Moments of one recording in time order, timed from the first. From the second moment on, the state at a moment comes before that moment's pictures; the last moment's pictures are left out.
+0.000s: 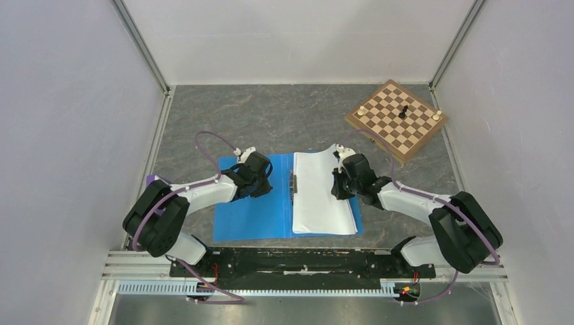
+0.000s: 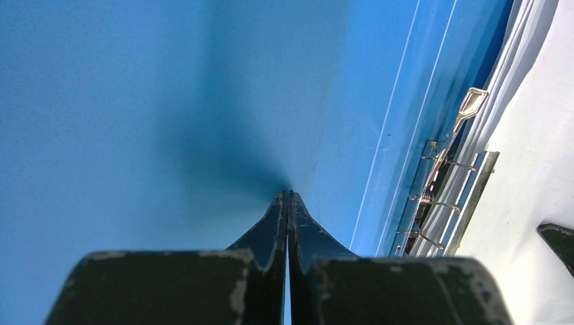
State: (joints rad) left arm -0.64 1.48 0.69 -0.20 -0.17 -0.89; right arm 0.57 1.36 0.56 -0.03 -0.06 0.32
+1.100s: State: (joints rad) left arm -0.72 1.58 0.87 -0.27 -0.10 -0.82; right arm 0.58 1.35 0.67 -0.17 0.00 0.29
